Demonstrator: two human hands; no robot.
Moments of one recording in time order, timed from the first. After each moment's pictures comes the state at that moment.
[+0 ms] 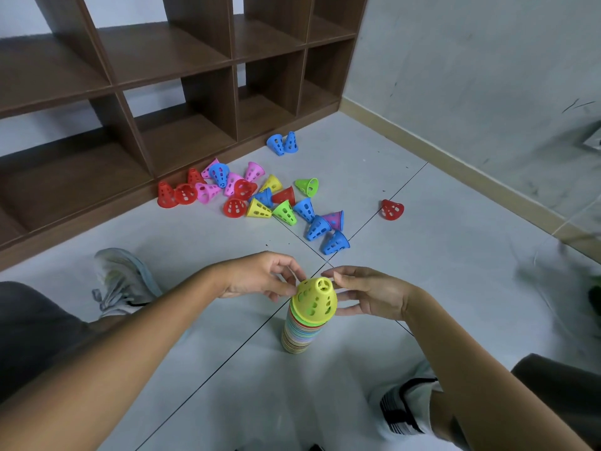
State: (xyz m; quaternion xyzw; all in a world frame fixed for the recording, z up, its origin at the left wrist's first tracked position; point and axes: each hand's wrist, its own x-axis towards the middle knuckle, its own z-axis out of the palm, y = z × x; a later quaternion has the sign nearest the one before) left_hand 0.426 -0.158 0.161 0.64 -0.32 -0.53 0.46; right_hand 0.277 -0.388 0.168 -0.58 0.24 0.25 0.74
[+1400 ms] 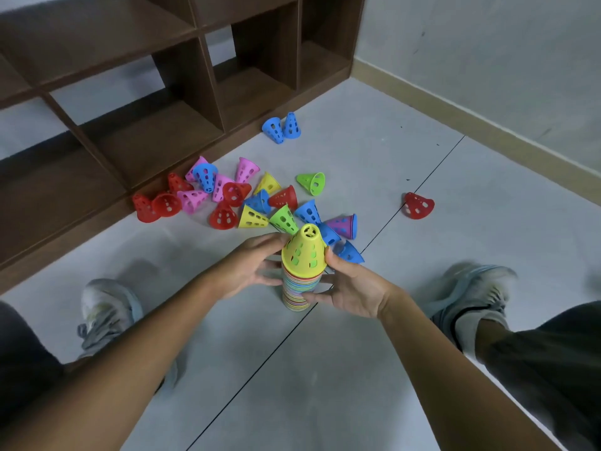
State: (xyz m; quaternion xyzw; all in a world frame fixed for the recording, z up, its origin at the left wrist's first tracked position) left_hand 0.526 -0.250 0.112 0.64 -0.12 -0.48 0.58; right_hand 0.397 -0.436 0.099 -0.40 0.20 0.19 0.87
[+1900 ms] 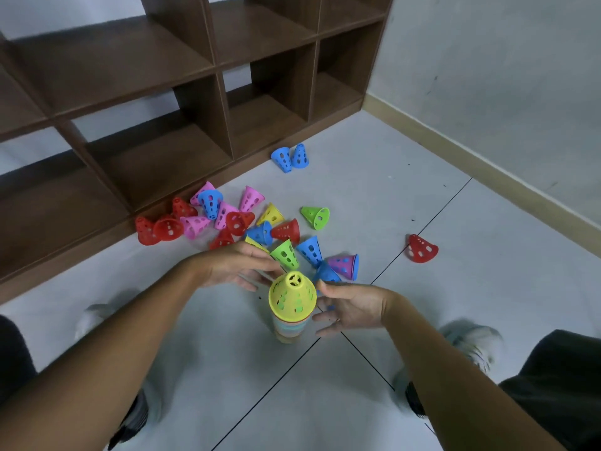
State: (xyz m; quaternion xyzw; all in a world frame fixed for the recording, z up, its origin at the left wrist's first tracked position) left_hand 0.620 -0.258 0.132 0.69 -0.20 -0.54 0.44; right_hand 0.456 -0.491 0.106 -0.50 0.18 0.37 0.77
